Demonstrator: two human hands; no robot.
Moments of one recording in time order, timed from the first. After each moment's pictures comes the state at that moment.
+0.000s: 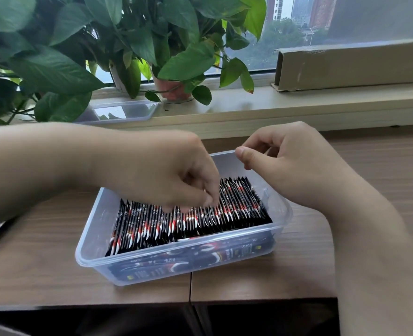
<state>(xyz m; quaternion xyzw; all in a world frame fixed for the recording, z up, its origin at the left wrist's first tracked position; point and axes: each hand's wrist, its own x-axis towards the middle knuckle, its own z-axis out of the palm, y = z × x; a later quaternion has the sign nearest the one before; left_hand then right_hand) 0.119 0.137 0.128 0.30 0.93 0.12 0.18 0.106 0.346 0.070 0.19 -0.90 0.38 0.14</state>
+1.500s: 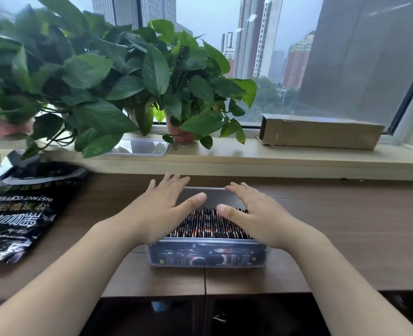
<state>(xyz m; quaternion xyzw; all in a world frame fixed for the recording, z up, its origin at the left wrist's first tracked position) 0.150 0.082 0.076 0.13 0.97 0.20 -0.02 0.142 0.310 0.074 0.18 -0.96 0.21 -0.01</state>
